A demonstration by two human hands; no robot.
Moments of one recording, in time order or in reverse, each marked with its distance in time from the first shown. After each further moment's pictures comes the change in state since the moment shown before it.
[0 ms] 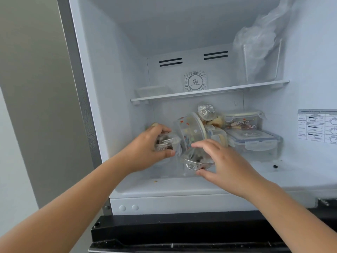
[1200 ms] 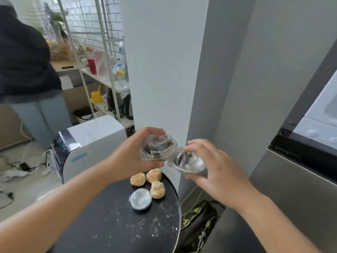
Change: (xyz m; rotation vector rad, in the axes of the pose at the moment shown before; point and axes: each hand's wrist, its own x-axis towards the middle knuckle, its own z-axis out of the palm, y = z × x) left_hand -0.423 -0.107 -0.084 -0.060 0.216 -0.692; right_hand -0.043 -0.302 0.199 0.494 -0.371 -0.556
